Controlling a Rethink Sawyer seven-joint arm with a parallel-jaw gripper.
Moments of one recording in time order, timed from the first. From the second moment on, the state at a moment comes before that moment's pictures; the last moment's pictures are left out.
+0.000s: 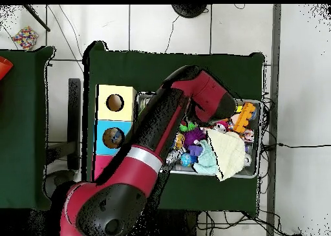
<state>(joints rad) 0.09 0.14 -0.85 0.71 -1.76 -1.32 3.43</state>
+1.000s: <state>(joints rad) 0.09 0.14 -0.85 0.71 -1.71 -1.25 3.43</state>
